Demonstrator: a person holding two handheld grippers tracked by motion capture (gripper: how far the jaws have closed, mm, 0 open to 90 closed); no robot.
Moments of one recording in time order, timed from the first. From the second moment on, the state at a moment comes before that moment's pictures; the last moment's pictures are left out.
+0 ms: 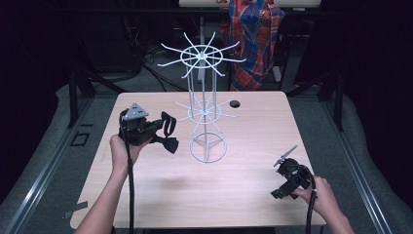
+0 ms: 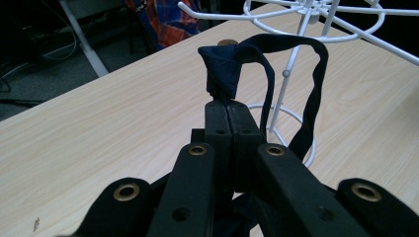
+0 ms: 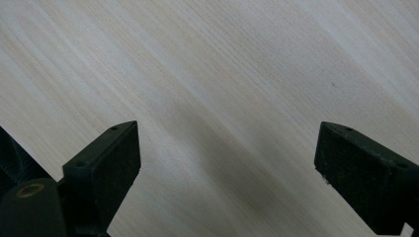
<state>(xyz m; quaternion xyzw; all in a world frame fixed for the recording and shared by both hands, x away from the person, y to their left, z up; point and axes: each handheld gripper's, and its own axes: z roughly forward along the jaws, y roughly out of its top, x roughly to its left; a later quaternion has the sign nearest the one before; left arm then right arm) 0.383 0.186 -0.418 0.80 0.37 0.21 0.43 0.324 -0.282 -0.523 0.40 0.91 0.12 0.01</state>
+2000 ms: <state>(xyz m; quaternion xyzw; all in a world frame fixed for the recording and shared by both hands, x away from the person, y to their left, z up) 0.401 0.146 -0.456 0.79 0.36 0.18 0.46 0.321 -0.280 -0.520 0.40 0.91 0.12 0.02</state>
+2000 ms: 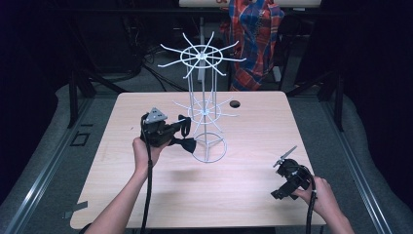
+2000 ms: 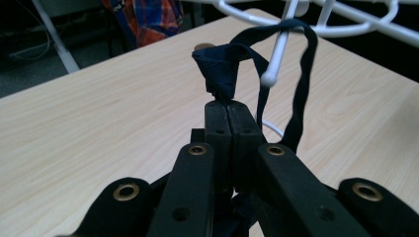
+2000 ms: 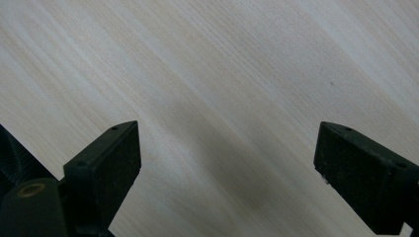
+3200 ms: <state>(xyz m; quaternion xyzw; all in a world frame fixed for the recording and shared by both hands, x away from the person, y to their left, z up) 0.406 0.142 -0.473 0.80 0.37 0.14 0.45 0.319 -0.281 -0.520 0.40 0.91 0.12 0.02</state>
